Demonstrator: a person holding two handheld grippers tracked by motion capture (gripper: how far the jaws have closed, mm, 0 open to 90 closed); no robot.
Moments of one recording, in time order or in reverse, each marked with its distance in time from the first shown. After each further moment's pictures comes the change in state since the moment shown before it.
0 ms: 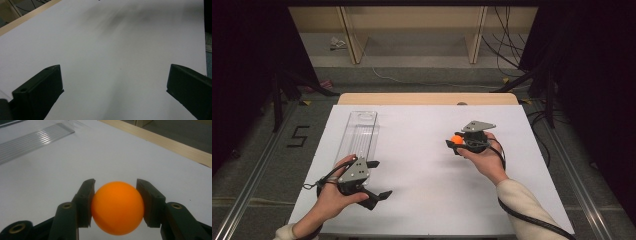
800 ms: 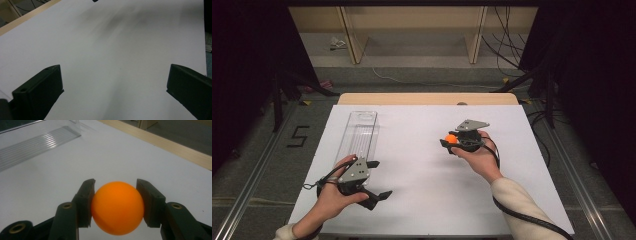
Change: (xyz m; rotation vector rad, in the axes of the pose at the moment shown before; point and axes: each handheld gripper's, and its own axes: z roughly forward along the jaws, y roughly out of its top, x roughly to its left) left arm 0.000 0.000 0.000 0.000 -0.001 -0.001; right arm 0.010 0.009 0.010 -0.007 0.024 -0.017
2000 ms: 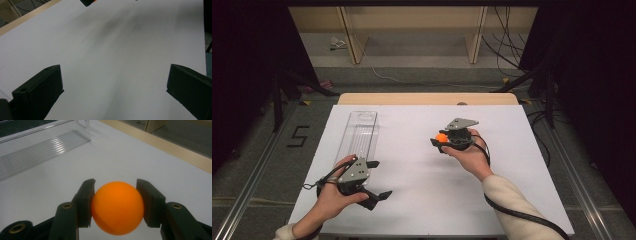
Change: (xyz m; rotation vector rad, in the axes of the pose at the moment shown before) left arm 0.000 0.000 0.000 -0.001 -0.001 0.002; right arm 0.016 0.014 0.017 -0.006 0.039 -0.023
